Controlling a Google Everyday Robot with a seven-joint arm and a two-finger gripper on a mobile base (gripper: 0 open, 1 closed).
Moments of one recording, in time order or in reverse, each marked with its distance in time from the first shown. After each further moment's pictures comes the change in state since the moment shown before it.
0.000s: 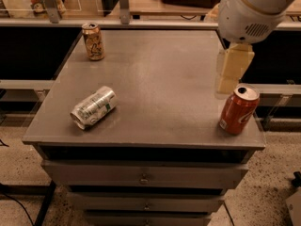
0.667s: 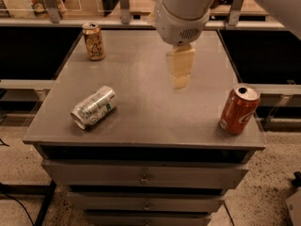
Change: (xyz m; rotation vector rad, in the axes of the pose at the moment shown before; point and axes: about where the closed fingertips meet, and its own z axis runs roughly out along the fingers) arm -0.094 -0.027 0.046 0.030 0.012 -0.319
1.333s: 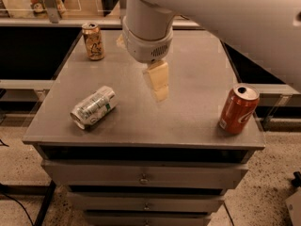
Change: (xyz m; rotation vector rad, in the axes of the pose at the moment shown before) arm -0.053 0.005 0.046 -0.076 -0.016 -0.234
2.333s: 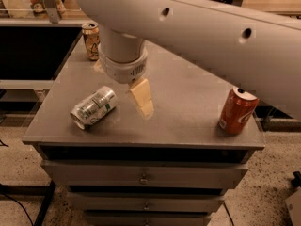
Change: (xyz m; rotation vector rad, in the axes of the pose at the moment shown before) arm -0.055 0.008 0.041 -0.077 -0.035 -0.212
